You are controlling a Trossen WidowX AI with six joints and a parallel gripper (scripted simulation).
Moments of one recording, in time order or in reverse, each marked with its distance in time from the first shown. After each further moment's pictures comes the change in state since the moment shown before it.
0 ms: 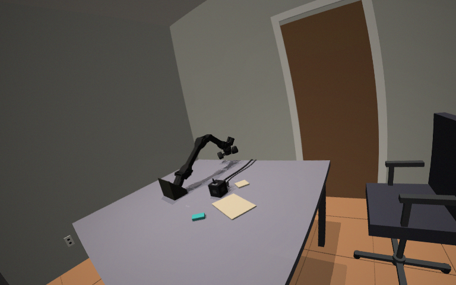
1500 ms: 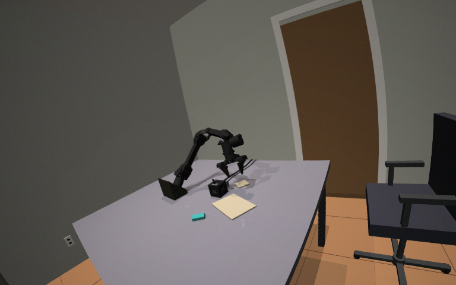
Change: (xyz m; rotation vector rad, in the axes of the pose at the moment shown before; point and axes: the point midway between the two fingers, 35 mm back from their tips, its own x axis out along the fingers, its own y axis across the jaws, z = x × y) arm -0.611 0.078 -0.275 0.639 1.361 -0.371
